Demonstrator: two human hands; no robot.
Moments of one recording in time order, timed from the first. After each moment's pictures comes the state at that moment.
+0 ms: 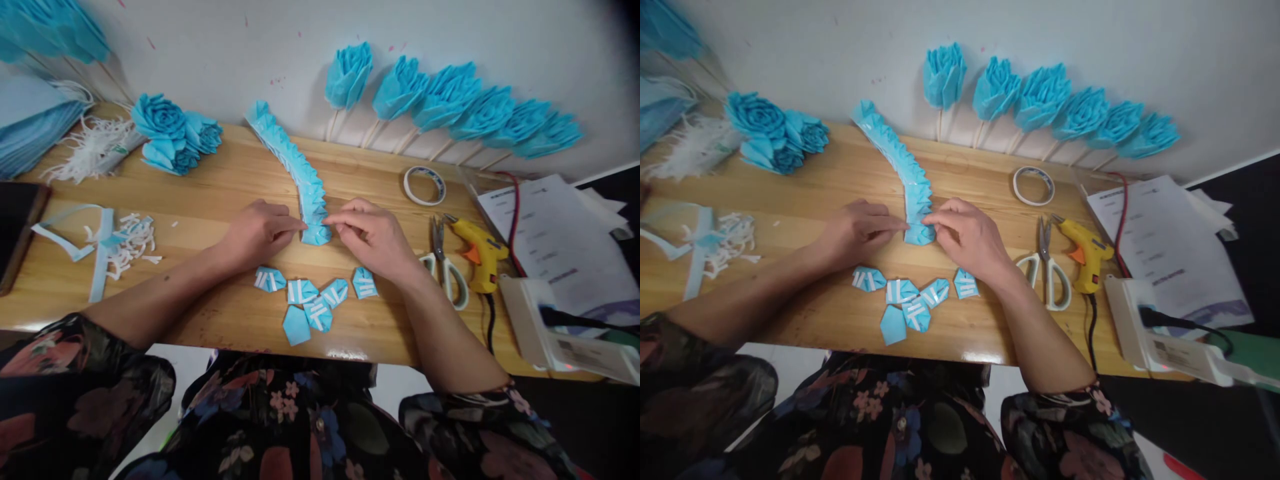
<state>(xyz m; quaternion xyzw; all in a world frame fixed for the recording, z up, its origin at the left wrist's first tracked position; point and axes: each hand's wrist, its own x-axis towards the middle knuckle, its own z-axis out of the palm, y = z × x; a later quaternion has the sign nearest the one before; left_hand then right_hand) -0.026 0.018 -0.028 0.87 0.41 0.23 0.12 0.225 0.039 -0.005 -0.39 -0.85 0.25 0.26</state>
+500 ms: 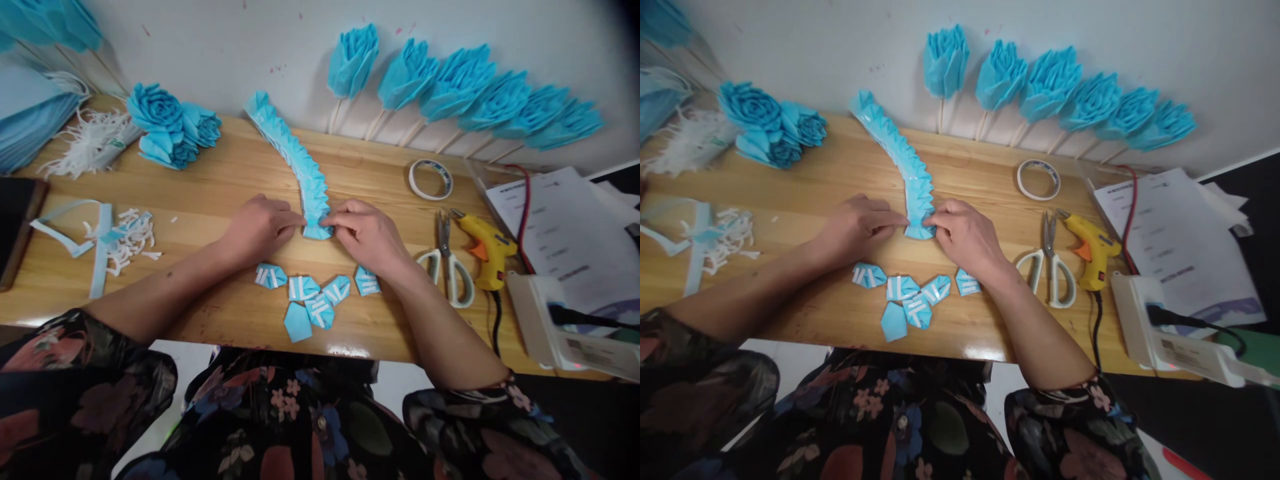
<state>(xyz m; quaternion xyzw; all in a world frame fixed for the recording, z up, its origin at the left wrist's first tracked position) -0.023 0.020 -0.027 0.87 0.44 0.18 0.11 0.217 0.039 -0.021 -0.42 -0.86 0.21 0.20</state>
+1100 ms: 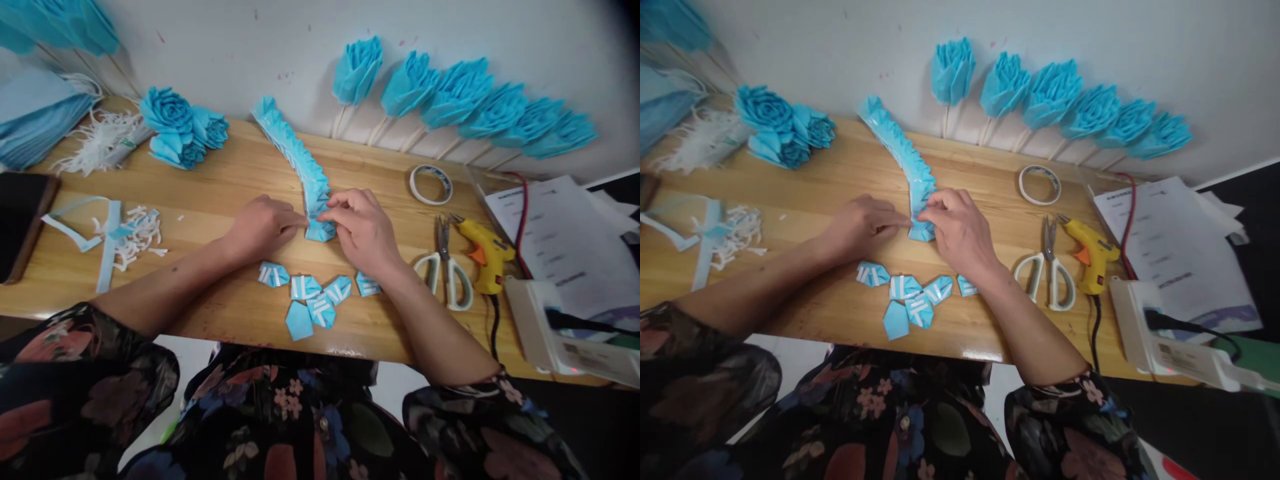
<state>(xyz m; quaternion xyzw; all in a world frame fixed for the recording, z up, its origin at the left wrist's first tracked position) -0.024 0.020 -0.026 0.87 0.45 0.16 0.11 0.205 0.040 -0.021 -0.36 -0.88 0.10 0.28</state>
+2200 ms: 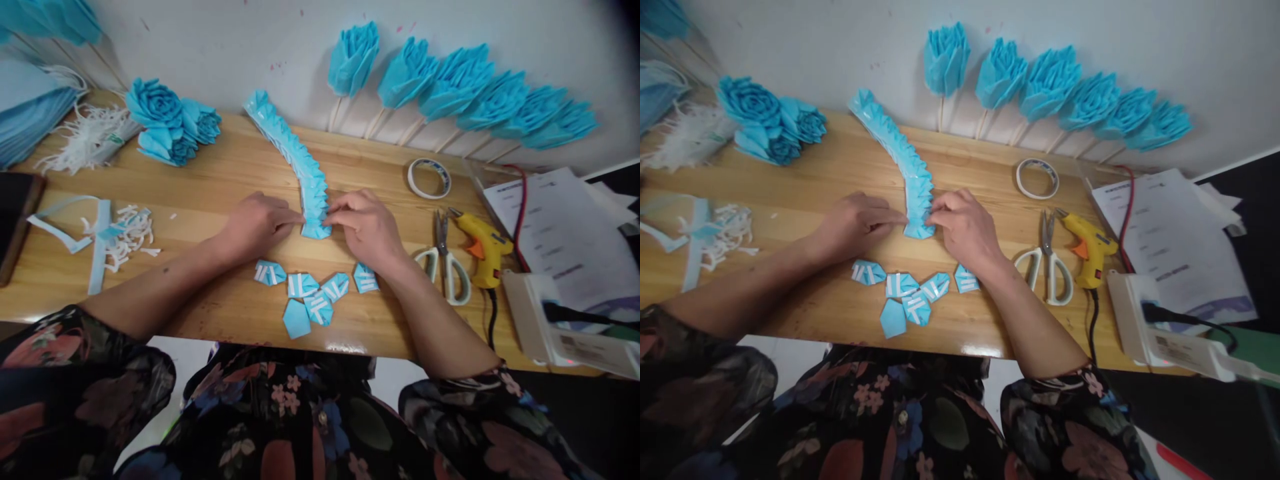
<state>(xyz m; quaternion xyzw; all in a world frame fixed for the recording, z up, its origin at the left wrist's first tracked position) -0.027 0.021 -0.030 0.88 0.44 0.17 0.09 0.219 0.048 -0.027 -0.37 -0.86 0.18 0.30</state>
